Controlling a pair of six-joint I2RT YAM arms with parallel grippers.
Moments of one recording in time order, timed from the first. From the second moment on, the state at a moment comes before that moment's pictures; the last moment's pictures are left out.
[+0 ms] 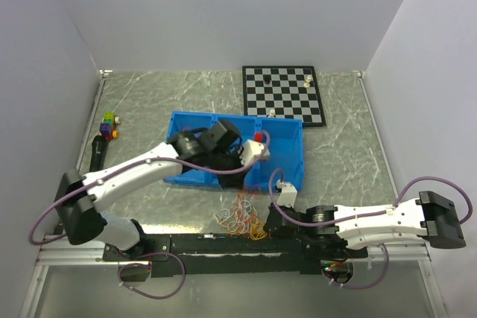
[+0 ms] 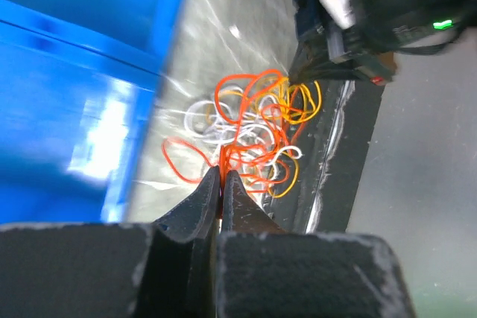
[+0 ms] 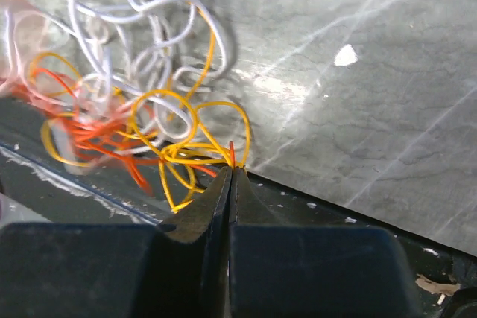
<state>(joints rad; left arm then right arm) -0.96 1.44 1.22 -0.71 0.43 0.12 1.46 0.90 0.38 -0.49 0.40 1.28</state>
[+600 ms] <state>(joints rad) -0.87 1.13 1.74 -0.76 0.05 0.27 1.46 0.99 0.34 -0.43 0.38 1.31</state>
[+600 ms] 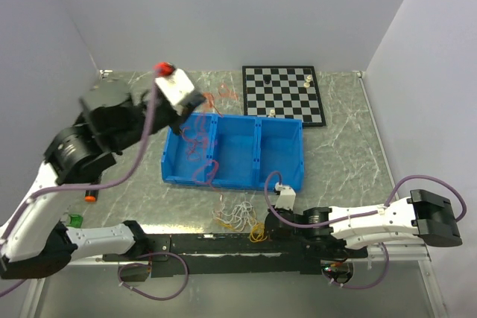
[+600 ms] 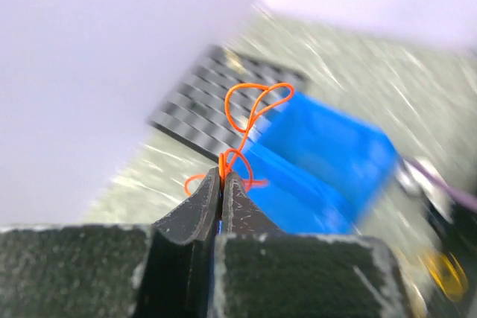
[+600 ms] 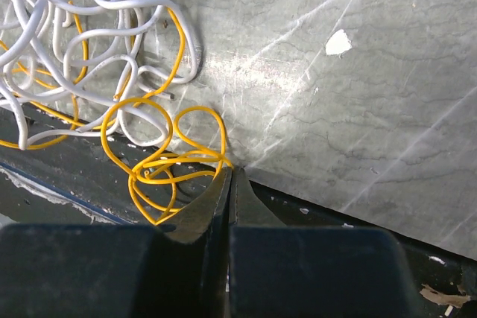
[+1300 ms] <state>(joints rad) -0.87 1.11 1.99 -0.28 -0.34 0.36 1.46 1.02 0.34 -0.37 0.37 1.31</state>
